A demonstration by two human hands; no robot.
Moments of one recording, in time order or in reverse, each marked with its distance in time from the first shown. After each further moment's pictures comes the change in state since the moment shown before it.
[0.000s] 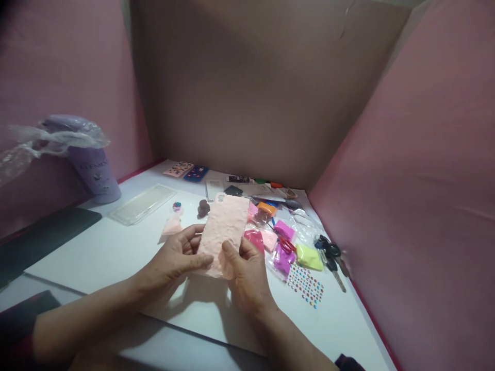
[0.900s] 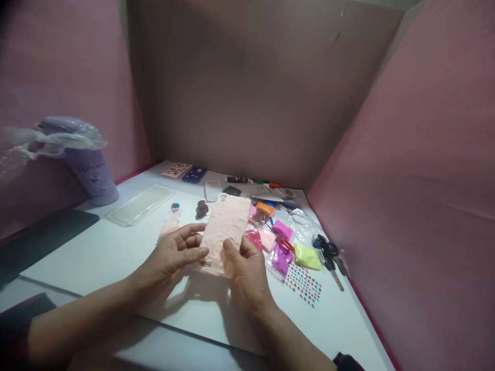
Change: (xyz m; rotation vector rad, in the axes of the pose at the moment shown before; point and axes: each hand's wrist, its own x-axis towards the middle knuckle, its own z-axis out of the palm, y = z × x) left_hand 0.000 0.003 0.000 0.012 0.103 0.004; right_hand -0.001 -0.003 0.002 -0.006 0.064 0.018
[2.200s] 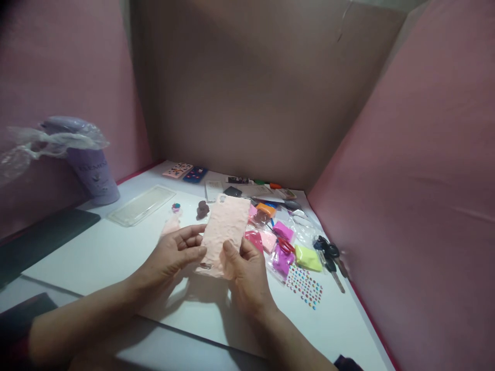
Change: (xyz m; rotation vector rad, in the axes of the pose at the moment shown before) left_hand 0.000 0.000 0.002 -0.027 0.039 -0.002; right_hand 0.001 0.000 -0.001 -0.012 -0.030 -0.011
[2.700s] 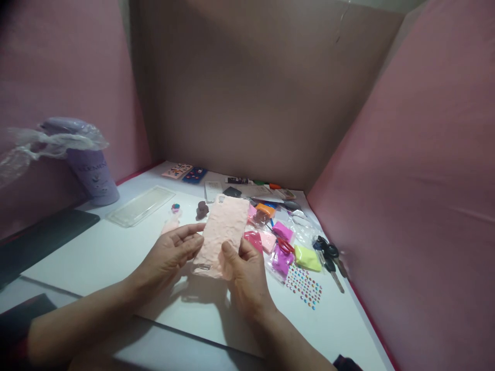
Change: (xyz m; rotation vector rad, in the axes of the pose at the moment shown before) left_hand 0.004 -0.005 -0.009 0.070 0.073 0.052; right_hand -0.001 0.001 -0.001 -0.007 -0.024 -0.019
